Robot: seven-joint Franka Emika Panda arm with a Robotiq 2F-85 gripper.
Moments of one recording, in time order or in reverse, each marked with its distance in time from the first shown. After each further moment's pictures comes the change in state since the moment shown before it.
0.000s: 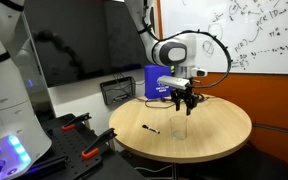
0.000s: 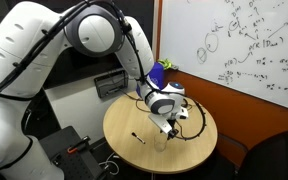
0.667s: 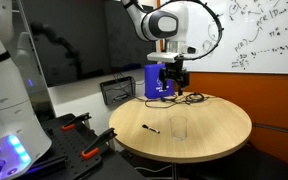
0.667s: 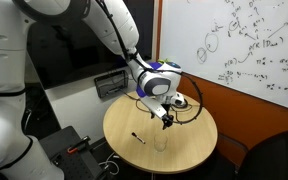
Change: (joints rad) arm 0.011 -0.290 0.011 -0.164 0.000 -0.189 -0.003
